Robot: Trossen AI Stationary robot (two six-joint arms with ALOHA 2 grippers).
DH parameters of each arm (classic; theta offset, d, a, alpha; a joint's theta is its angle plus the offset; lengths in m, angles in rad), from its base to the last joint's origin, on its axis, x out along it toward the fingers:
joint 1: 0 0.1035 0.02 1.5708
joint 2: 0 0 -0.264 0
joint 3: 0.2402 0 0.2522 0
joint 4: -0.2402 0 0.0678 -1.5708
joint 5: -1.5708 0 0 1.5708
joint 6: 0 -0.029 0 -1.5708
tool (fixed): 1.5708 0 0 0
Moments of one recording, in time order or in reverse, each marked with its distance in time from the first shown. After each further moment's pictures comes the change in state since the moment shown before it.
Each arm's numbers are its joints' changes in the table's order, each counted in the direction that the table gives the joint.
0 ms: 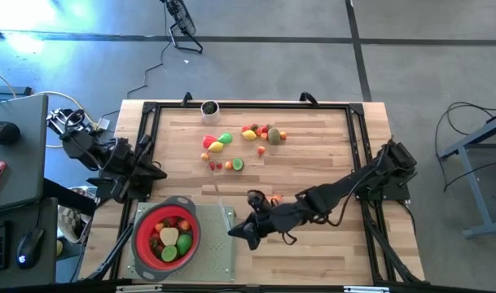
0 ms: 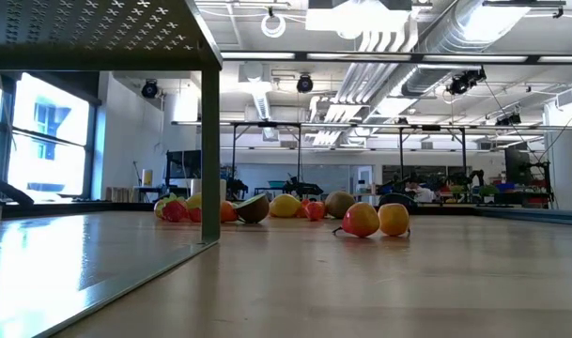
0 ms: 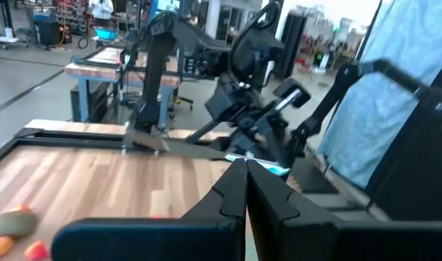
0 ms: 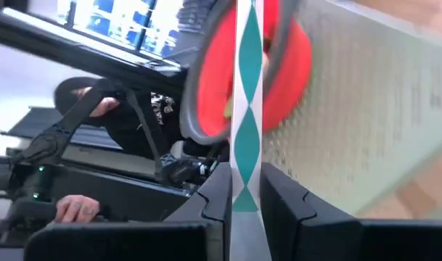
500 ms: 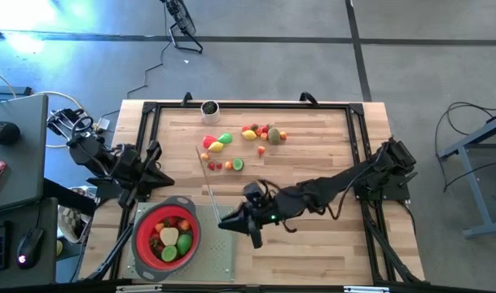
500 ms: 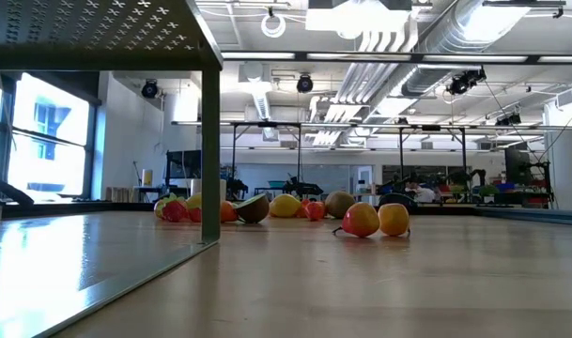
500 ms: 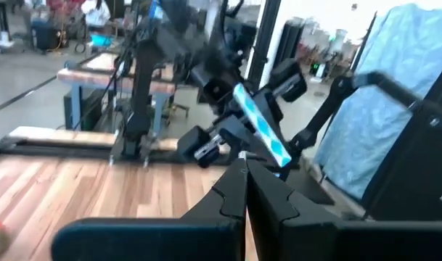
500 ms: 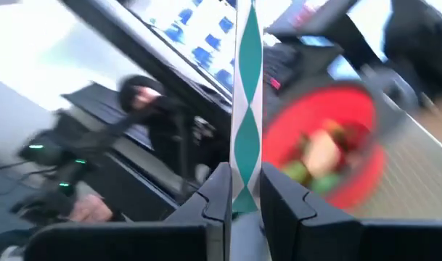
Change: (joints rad) left arm 0.000 -0.096 0.000 0.151 -0.013 -0.011; right arm -0.048 0.006 0.000 0.274 0.066 0.404
